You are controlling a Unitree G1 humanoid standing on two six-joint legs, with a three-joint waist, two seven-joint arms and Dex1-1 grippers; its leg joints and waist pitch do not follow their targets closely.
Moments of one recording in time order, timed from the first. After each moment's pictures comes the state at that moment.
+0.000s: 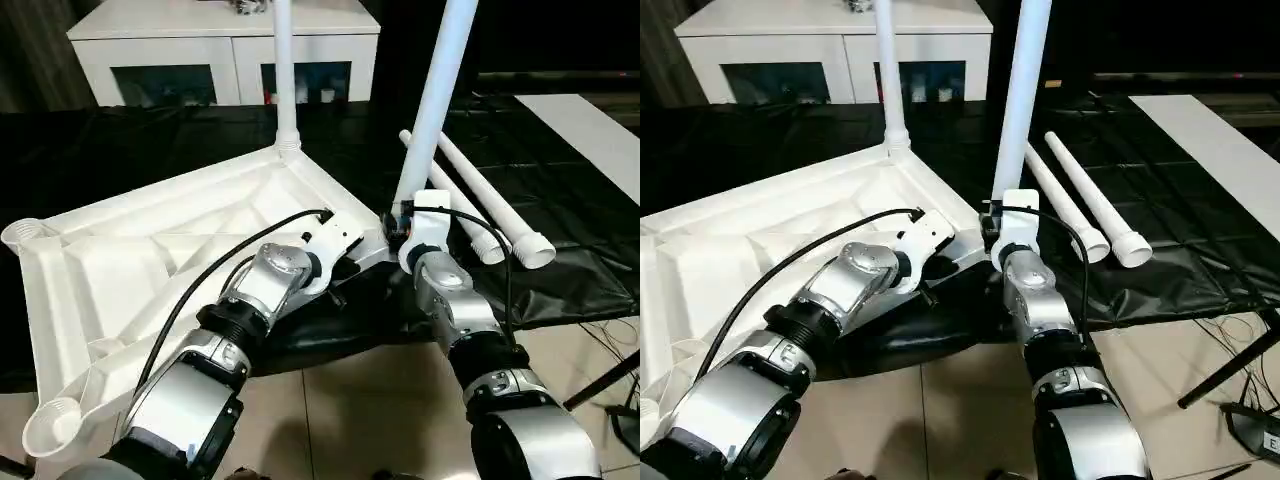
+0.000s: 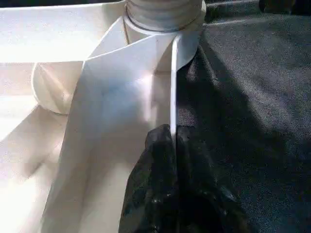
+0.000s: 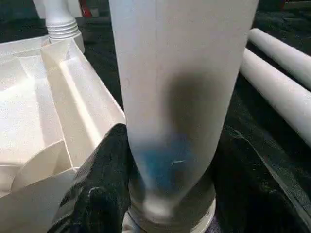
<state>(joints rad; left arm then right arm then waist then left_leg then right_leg) -0.84 0.04 -0.26 0.89 0.11 0.33 -0.61 -0.68 -0.01 -0.06 0.84 0.09 0.03 0.01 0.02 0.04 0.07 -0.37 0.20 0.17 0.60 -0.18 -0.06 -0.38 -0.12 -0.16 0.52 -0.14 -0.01</state>
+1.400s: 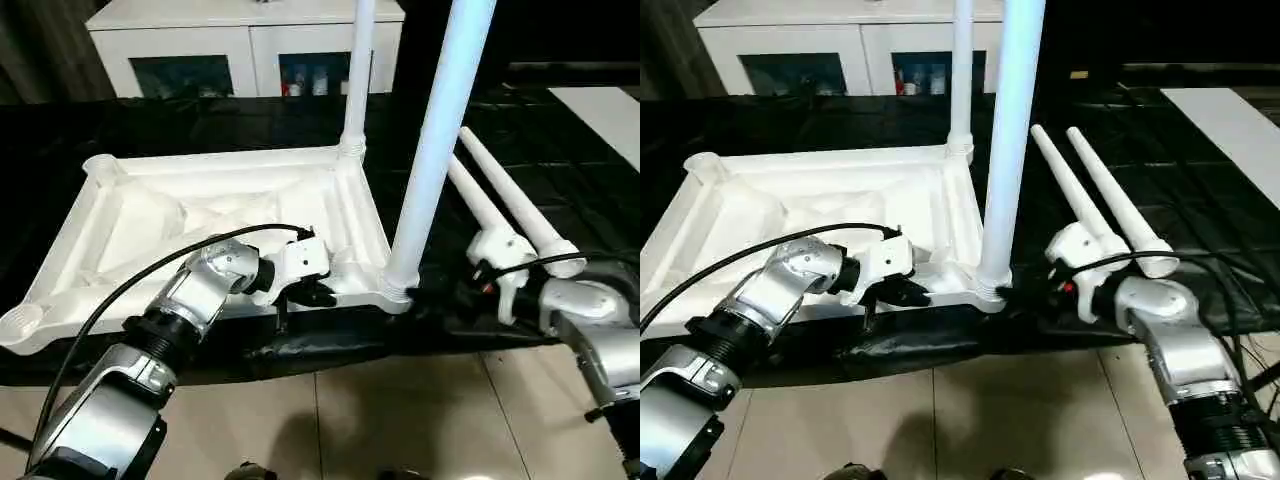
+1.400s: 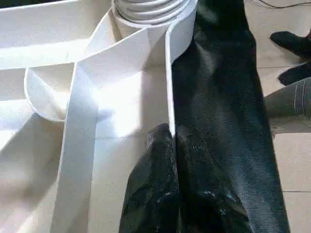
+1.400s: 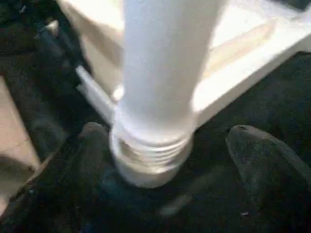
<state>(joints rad) -0.71 0.34 -0.41 0.62 0.11 0.08 -1.15 -0.32 -0.58 0.12 0.22 0.20 0.22 0.97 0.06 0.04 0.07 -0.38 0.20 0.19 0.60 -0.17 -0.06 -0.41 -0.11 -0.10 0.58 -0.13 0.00</state>
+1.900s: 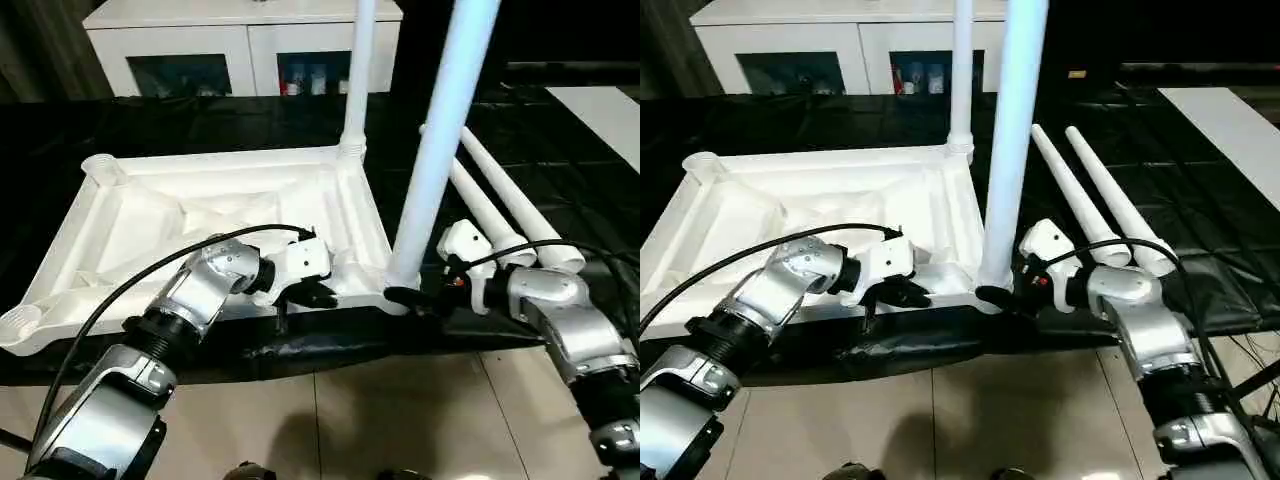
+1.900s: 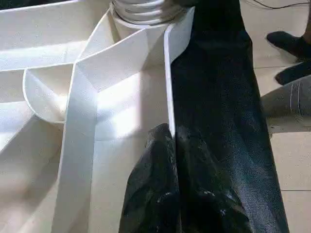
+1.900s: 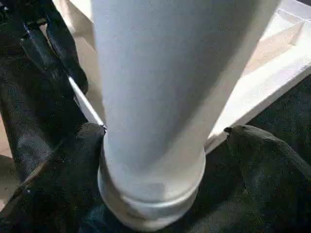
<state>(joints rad) -0.71 0.34 -0.41 0.60 0.11 0.08 -1.16 -0.47 -0.49 0.17 0.43 0.16 0.13 0.98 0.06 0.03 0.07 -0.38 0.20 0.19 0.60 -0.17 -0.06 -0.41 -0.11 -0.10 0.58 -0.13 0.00</state>
